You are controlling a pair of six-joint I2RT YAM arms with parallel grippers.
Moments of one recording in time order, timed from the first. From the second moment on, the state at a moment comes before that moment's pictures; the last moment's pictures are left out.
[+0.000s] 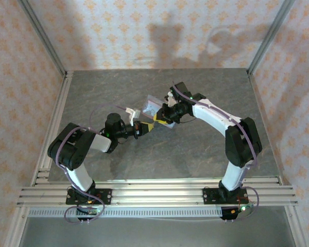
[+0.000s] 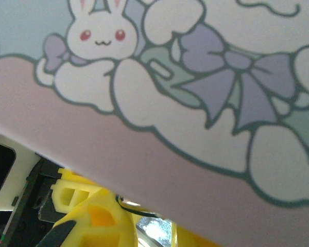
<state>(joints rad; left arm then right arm) -0.35 1.73 0.52 0.98 0.81 -0.54 0.53 1.77 1.37 -0.64 -0.60 0.69</state>
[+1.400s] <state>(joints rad) -0.35 1.73 0.56 0.96 0.82 -0.53 0.52 1.77 1.37 -0.65 -0.65 0.69</state>
